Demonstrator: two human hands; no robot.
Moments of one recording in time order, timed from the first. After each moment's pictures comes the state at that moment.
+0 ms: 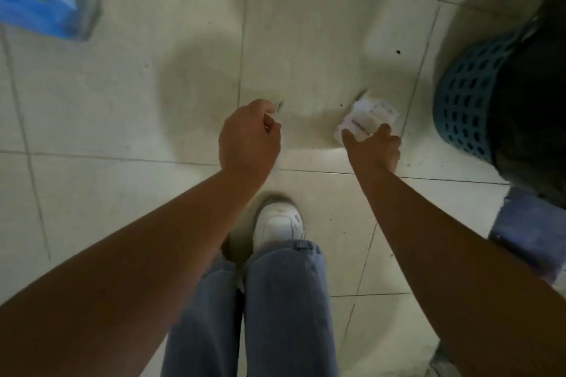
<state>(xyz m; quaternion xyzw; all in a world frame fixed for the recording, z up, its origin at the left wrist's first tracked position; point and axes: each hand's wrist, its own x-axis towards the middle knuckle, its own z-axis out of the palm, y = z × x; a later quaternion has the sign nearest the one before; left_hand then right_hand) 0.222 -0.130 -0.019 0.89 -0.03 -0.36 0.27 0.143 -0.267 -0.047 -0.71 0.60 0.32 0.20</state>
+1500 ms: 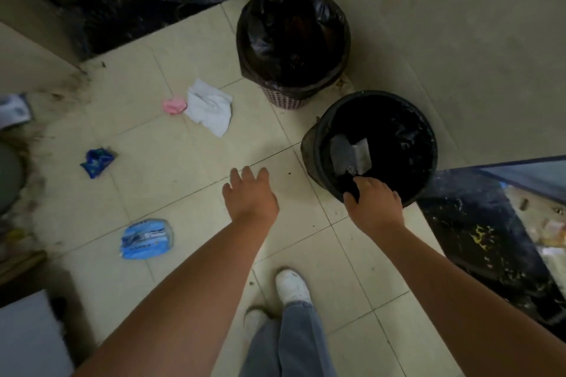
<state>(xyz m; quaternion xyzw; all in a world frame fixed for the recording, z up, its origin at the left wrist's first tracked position) 0.256 -0.294 0.317 0.87 -0.33 -0.36 -0.10 0.107 -0.382 0.326 -0.73 0.55 0.26 0.31</state>
